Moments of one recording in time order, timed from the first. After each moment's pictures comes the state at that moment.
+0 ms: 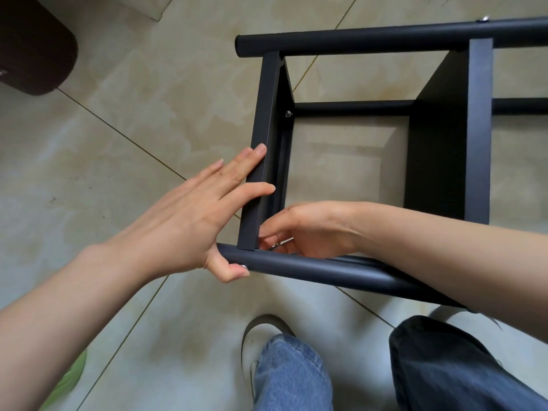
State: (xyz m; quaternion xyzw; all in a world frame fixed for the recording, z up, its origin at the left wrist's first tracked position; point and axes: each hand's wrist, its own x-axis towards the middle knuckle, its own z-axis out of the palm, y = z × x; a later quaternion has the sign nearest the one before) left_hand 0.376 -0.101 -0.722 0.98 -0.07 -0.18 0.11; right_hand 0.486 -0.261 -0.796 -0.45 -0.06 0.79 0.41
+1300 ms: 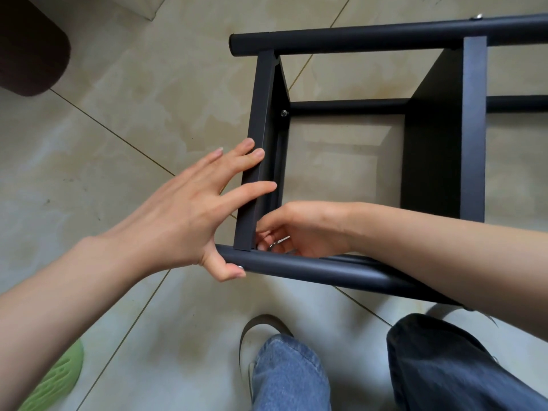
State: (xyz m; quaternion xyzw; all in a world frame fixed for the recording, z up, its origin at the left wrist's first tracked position) left_hand 0.384 -0.104 -0.715 0.98 -0.10 -0.17 0.06; right_hand 0.484 -0.258 -0.796 -0.47 -0.04 0.79 0.40
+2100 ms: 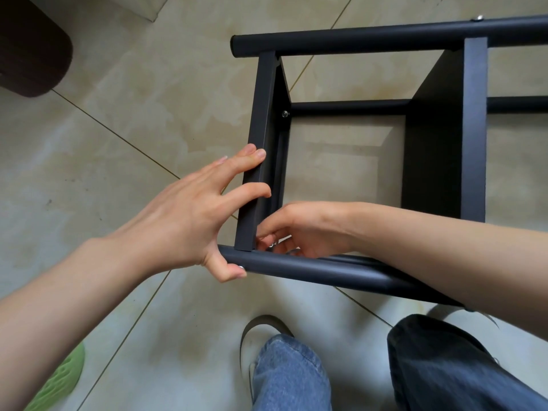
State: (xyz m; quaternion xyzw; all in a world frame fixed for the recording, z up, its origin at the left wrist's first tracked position) left_hand 0.383 -0.108 -0.712 0.98 -0.07 -0.18 0.08; right_hand 0.485 -0.259 -0.790 -0.48 -0.06 0.78 0.40
